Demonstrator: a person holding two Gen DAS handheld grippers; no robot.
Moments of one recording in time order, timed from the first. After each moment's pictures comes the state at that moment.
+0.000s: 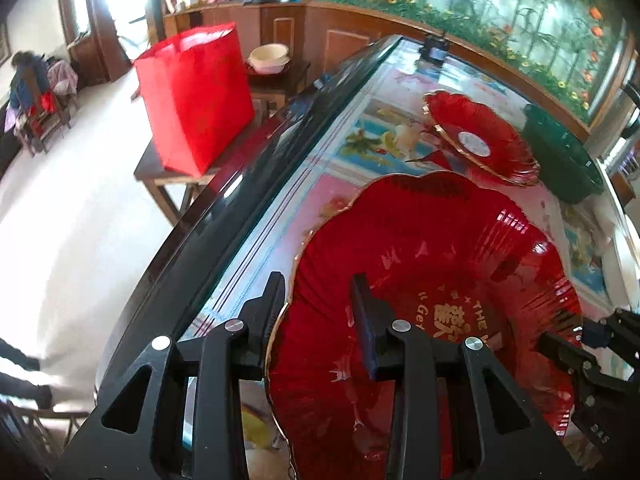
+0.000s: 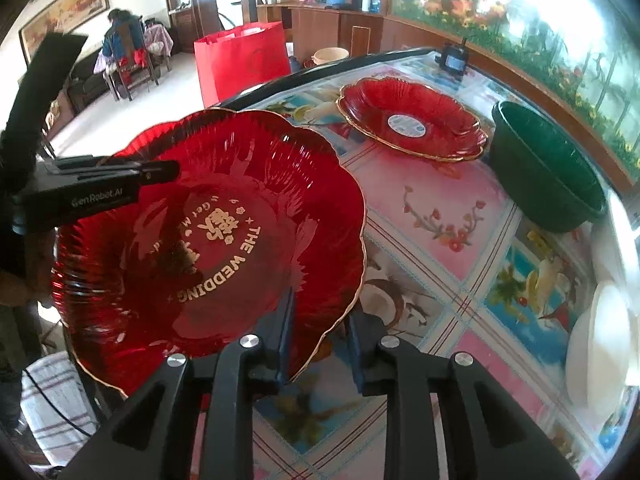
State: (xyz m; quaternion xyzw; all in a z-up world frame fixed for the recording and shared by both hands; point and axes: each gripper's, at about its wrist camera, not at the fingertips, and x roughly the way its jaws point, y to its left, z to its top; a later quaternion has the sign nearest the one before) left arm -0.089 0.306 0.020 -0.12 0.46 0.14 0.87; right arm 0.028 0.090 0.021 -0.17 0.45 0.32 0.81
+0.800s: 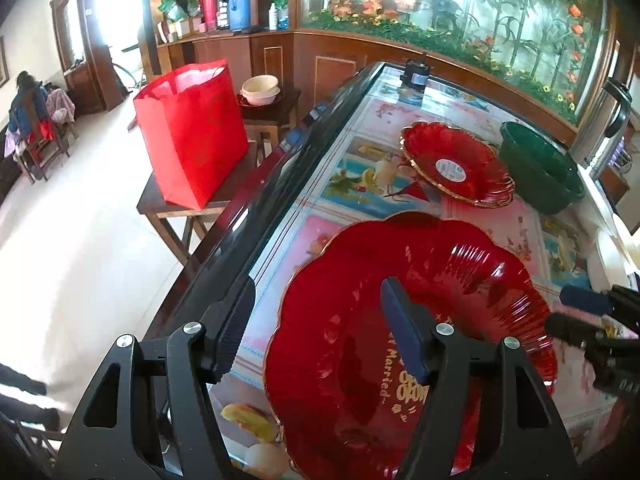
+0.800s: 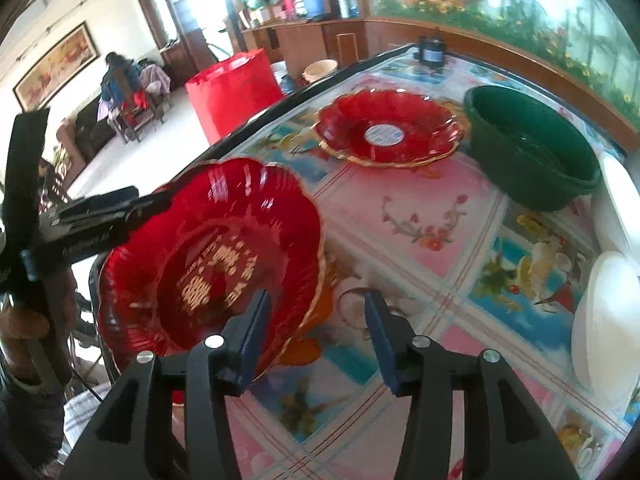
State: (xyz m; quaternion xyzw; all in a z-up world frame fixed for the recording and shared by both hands) left arm -0.094 0.296 0.058 -0.09 0.42 0.13 0.89; right arm 0.046 0.058 0.044 -0.09 0.46 0.32 0.82
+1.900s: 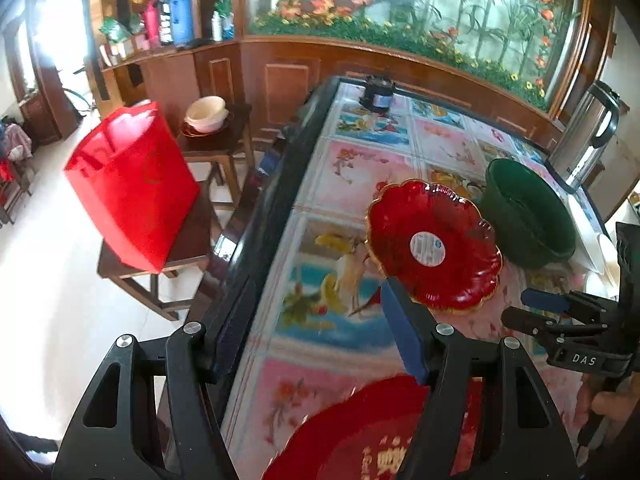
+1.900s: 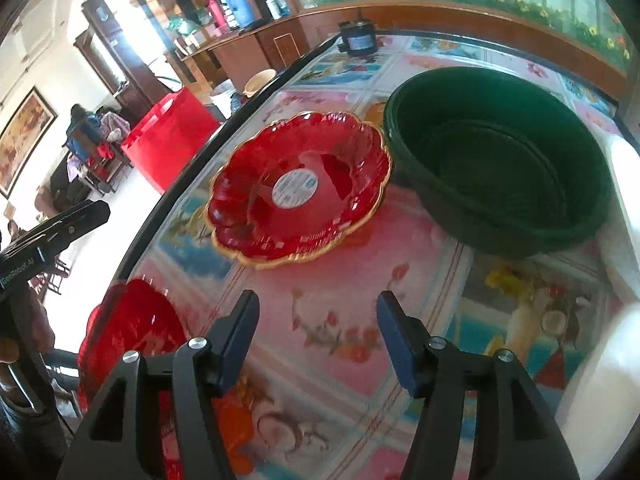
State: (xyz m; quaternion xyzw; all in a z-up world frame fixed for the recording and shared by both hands) left arm 0.038 0.308 0.089 -0.06 0.44 0.04 0.90; right arm 0.159 0.047 0.035 0.01 0.51 0.26 0.82
